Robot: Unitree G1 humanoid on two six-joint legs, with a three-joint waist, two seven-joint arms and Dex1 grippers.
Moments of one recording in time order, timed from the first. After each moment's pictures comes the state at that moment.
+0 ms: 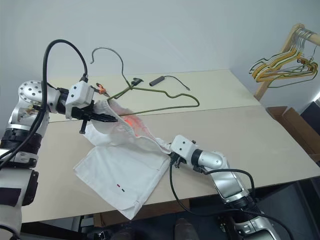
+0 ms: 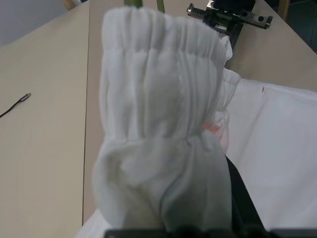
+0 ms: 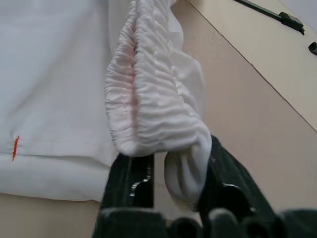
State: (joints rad) left arm -0.93 0.77 -0.17 0.53 -0.24 -0.06 -1.58; right arm -0.29 -0.46 0.25 -0.12 0.01 0.26 0.72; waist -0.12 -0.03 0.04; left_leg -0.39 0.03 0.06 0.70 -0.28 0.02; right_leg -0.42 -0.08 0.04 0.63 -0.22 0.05
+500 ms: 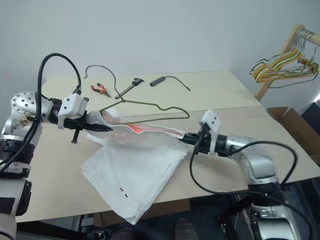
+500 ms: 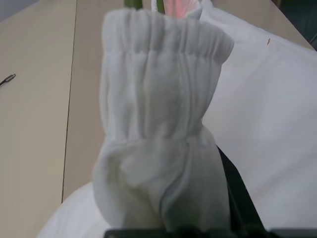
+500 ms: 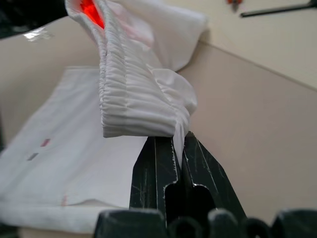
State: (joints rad) left arm -0.79 0.85 -0.13 0.44 -0.26 -0.11 -1.61; right arm -0.45 -0.64 0.00 -0.08 0.57 0.75 1.05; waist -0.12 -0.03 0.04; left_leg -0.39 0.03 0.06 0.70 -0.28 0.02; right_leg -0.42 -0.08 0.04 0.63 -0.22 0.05
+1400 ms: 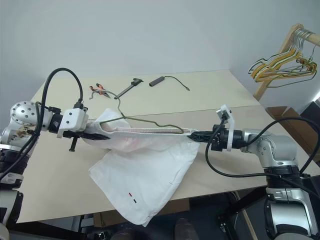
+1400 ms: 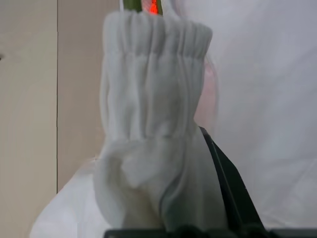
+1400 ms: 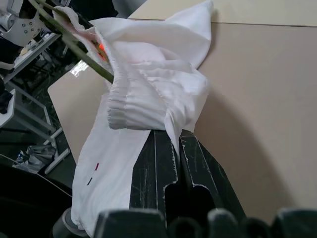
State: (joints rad) left arm -0.70 0.90 -0.18 0.41 -0.18 -0.21 -1.52; right arm -0.56 -0.72 -0.04 0.13 0.70 0.96 1.13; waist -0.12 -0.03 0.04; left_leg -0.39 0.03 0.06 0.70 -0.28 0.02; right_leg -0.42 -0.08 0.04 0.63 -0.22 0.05
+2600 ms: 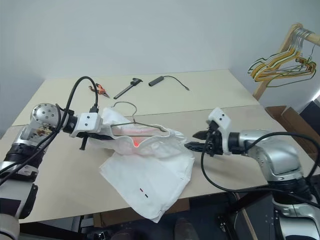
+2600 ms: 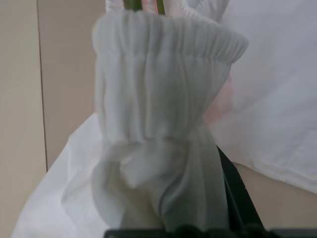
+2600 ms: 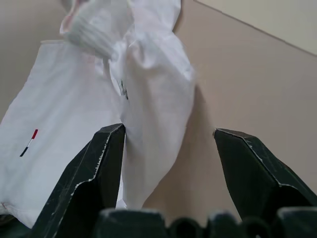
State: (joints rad) left arm -0.80 0.80 -0.24 0.59 0.00 -0.28 -1.49; right arm -0.45 -0.83 -0.03 -0.25 0.57 0.89 0.96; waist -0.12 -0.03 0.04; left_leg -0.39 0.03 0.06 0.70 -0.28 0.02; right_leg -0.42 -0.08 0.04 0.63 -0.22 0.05
